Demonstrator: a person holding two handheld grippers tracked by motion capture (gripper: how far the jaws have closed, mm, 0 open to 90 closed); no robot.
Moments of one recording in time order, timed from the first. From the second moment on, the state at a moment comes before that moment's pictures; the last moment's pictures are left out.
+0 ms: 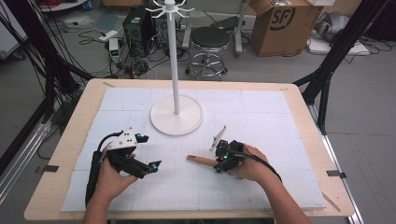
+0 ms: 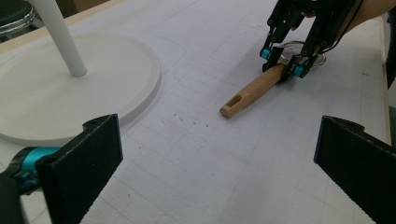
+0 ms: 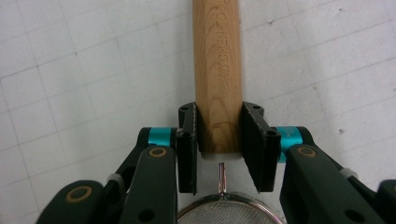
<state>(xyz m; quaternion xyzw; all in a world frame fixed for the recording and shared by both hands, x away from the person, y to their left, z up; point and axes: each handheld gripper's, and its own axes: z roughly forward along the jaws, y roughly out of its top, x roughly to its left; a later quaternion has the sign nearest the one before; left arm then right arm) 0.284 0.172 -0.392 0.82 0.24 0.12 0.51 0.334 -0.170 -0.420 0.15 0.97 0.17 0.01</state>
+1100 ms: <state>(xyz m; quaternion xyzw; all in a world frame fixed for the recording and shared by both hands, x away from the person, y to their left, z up) 0.282 0.176 -0.389 0.81 0.23 0.11 0.53 0.351 -0.218 -0.329 0.14 0.87 0.48 0.04</state>
